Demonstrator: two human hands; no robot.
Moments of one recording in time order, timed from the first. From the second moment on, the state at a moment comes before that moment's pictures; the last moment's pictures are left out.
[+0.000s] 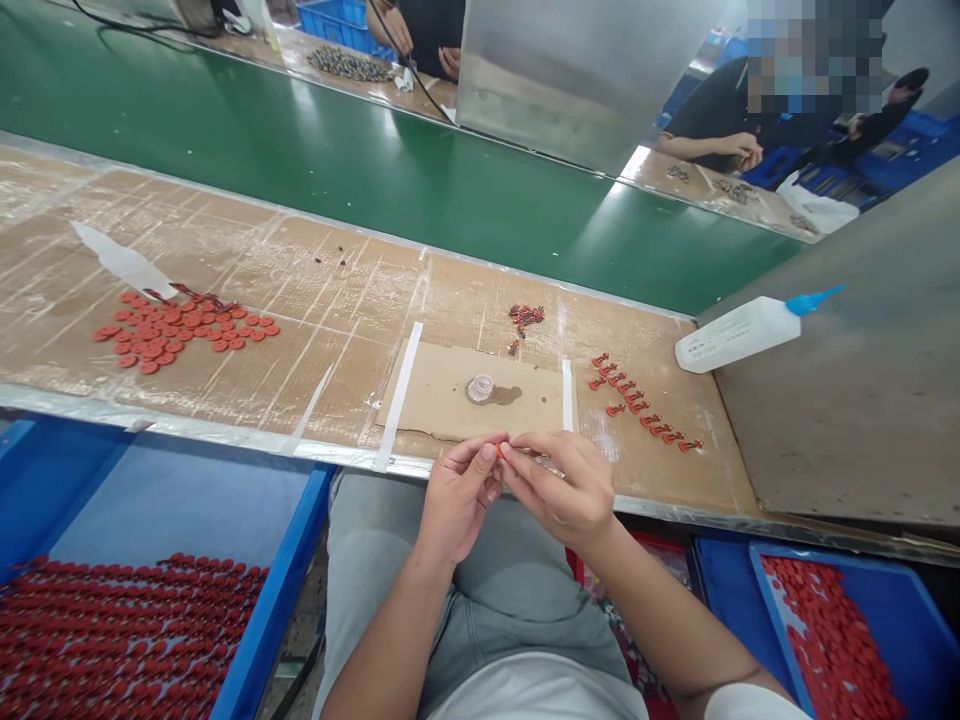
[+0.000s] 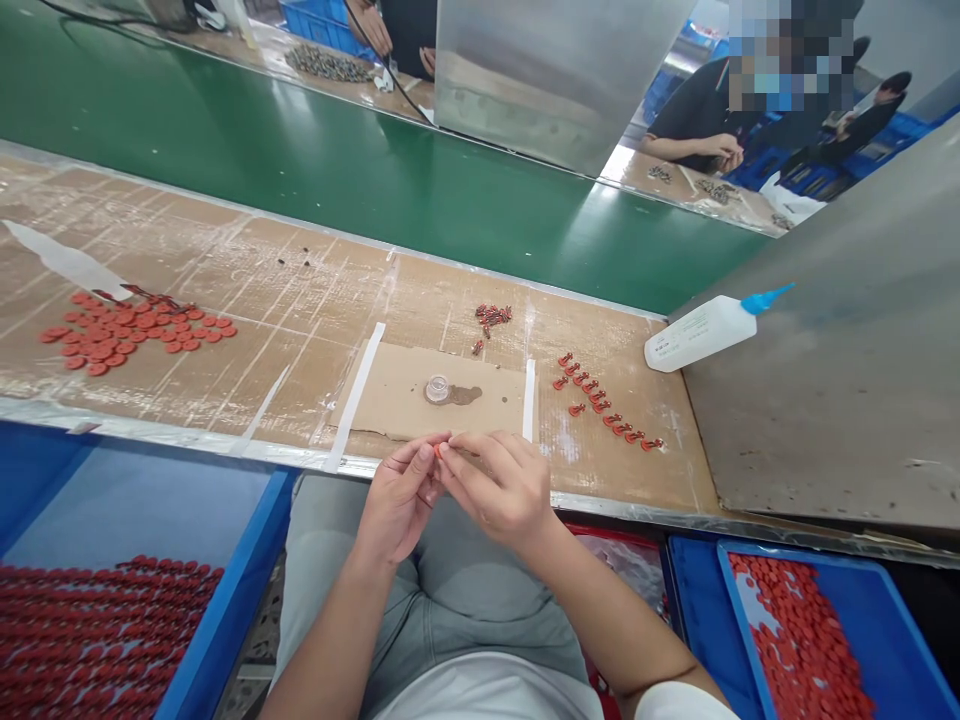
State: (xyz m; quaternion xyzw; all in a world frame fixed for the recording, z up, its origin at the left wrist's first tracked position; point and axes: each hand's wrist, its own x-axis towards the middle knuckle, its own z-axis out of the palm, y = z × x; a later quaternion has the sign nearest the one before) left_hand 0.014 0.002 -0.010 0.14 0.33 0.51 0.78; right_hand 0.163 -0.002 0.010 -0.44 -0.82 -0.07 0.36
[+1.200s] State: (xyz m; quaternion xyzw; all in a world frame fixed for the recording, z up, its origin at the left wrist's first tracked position) left_hand -0.007 0.017 -0.019 0.06 0.32 0.59 0.74; right_hand 0.182 0.129 -0.001 -0.68 -0.69 0.02 0.24
